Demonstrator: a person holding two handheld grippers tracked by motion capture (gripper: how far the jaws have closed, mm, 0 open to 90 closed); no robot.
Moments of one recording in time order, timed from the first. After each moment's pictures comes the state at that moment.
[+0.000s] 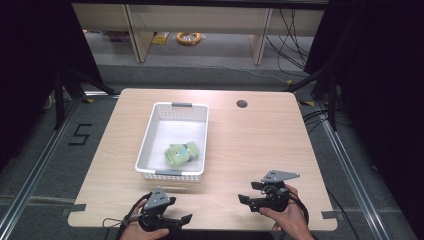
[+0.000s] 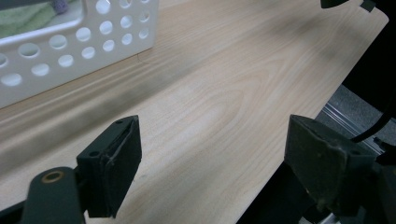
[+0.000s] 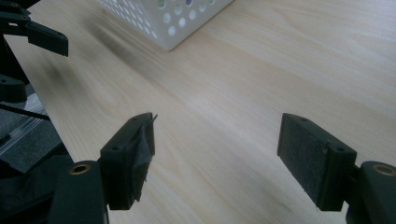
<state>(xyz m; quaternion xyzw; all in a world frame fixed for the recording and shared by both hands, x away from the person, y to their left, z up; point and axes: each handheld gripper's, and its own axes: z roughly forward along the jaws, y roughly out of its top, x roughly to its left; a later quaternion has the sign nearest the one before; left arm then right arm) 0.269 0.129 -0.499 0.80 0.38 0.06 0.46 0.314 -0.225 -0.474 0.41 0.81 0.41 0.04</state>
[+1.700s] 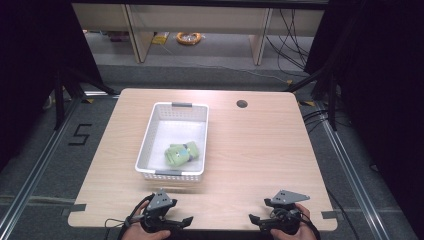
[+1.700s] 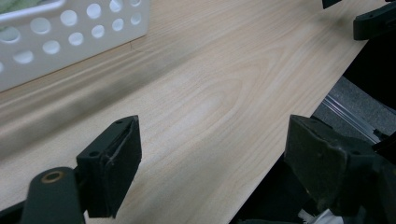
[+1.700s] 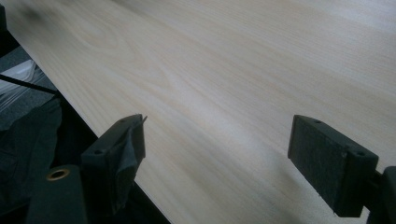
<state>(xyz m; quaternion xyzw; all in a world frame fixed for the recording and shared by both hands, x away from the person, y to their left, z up) 0.268 0.126 -0.503 0.81 0.38 0.06 0.44 0.274 -0.251 -0.496 0.40 0.83 0.38 0.06</state>
